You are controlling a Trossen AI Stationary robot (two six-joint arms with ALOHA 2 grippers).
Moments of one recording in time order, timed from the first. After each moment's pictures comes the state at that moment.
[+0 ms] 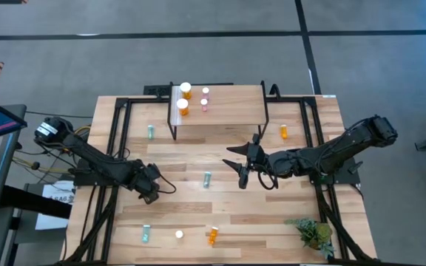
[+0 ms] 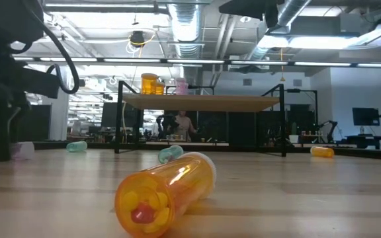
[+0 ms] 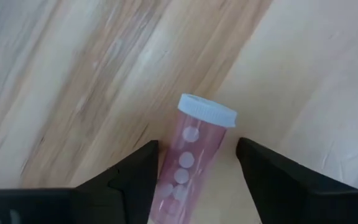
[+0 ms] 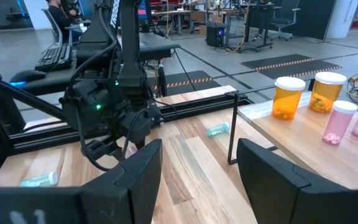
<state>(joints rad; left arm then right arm) -0.47 1.28 0.49 -0.69 -0.18 -1.01 0.30 1.33 0.85 0.35 0.63 0.17</state>
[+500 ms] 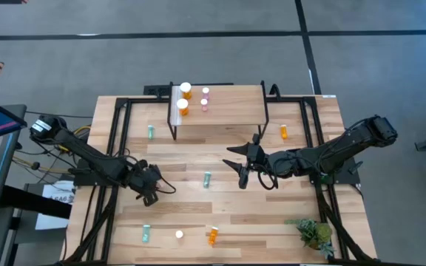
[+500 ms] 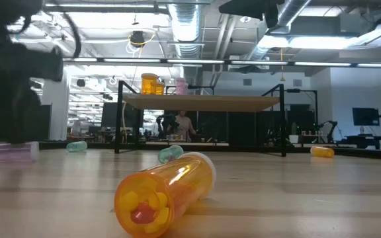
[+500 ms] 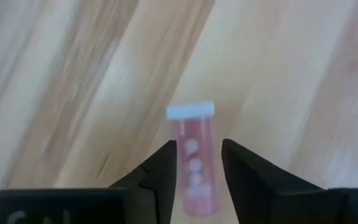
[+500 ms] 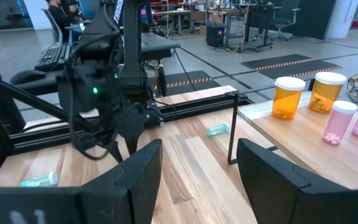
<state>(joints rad) -0.47 1.14 0.49 -0.59 -0.21 -0.88 0.30 1.33 0.85 0.35 0.63 0.17</state>
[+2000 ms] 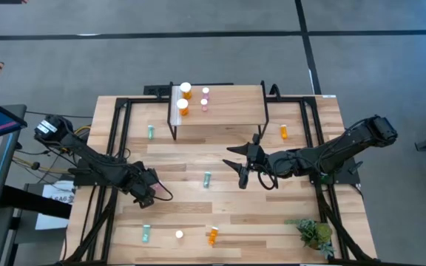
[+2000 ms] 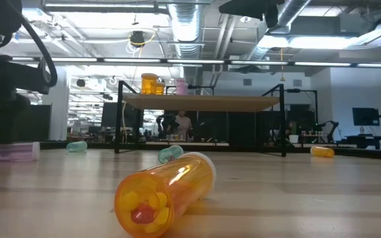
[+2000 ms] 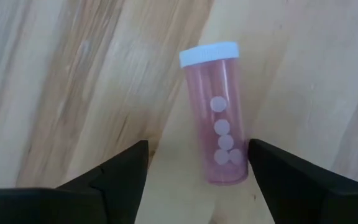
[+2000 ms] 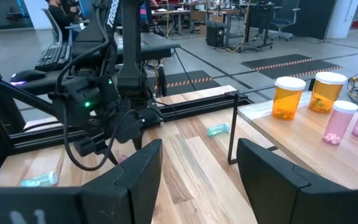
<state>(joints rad) -0.54 1.25 0.48 -0.67 -0.22 -0.91 0.30 1.33 0.85 0.34 0.62 0.17</state>
